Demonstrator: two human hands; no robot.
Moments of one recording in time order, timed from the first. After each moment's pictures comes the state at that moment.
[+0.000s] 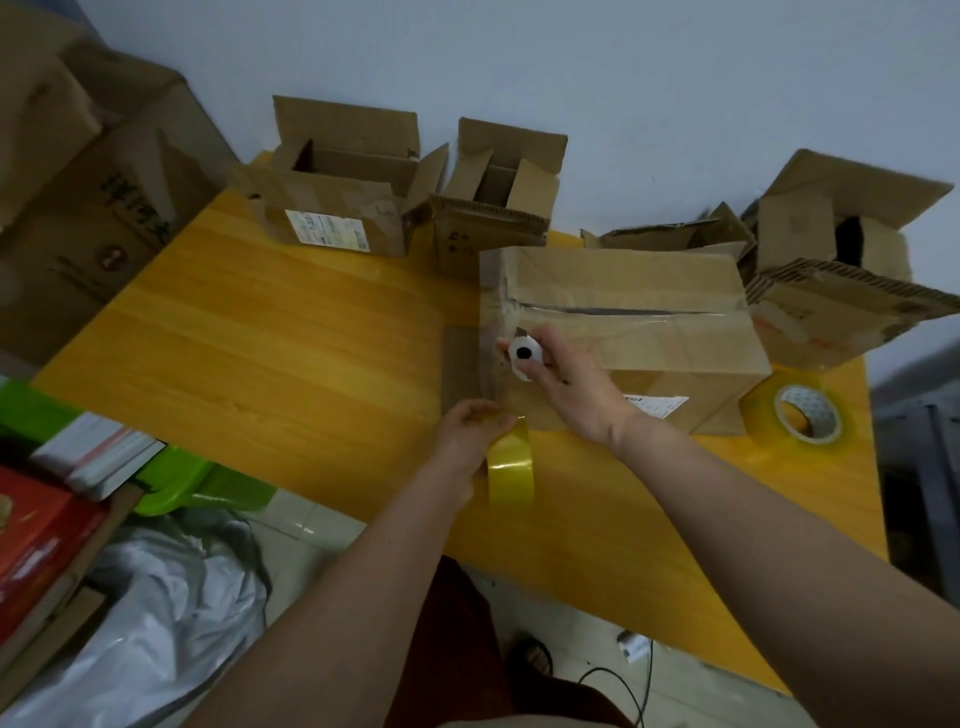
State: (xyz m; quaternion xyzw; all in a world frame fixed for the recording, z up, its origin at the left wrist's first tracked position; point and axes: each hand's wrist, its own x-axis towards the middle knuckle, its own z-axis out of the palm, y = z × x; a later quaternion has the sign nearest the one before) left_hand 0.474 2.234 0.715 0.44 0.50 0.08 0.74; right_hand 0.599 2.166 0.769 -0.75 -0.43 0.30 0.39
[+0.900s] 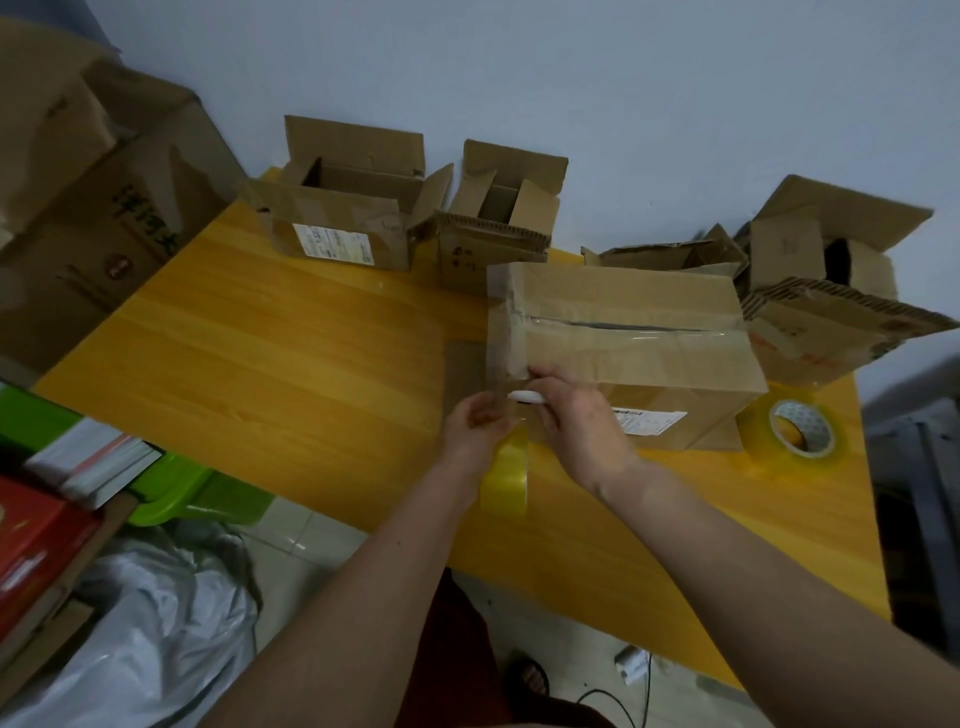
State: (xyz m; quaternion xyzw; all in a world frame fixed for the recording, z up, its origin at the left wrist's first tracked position) left_hand 0.480 2.238 0.702 0.50 0.46 0.16 0.71; right_hand 0.574 2.147 0.763 -0.82 -0.50 0.13 0.25
